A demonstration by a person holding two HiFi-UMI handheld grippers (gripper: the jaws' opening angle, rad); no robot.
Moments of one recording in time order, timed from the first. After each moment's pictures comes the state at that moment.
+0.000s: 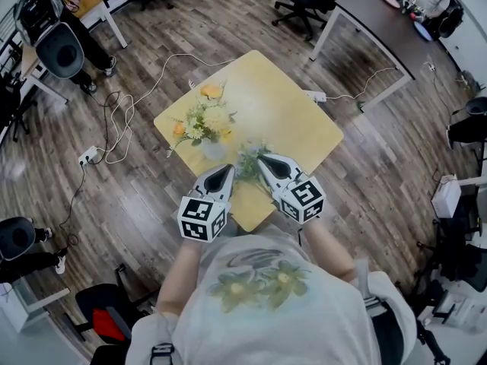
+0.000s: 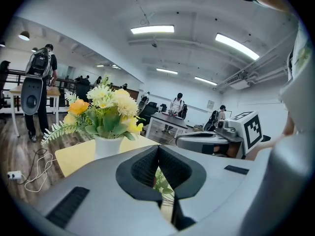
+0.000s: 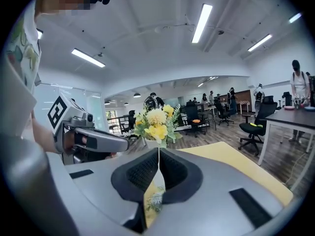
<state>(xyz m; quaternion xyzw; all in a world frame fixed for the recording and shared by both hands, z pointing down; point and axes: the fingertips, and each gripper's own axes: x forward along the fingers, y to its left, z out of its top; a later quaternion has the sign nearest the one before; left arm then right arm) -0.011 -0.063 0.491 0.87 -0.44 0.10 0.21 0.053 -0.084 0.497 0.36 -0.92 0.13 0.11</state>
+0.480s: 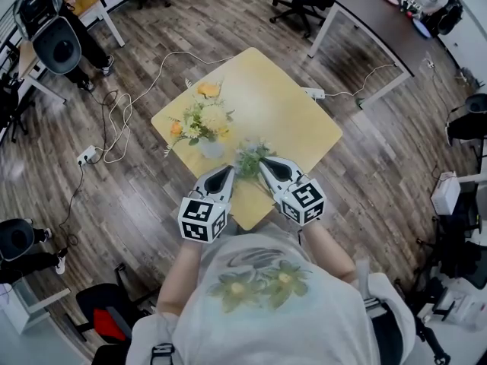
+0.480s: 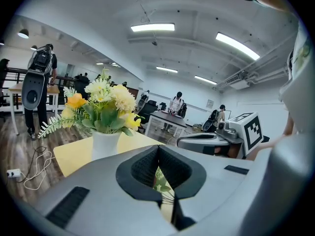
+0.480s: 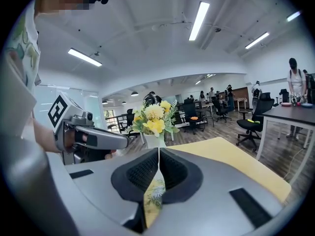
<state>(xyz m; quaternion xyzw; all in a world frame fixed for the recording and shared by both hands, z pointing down) -0.006 -0.060 0.500 0.87 -0.43 0.10 0.22 0.063 -0.078 0.511 0.37 -0.91 0.15 0.11</state>
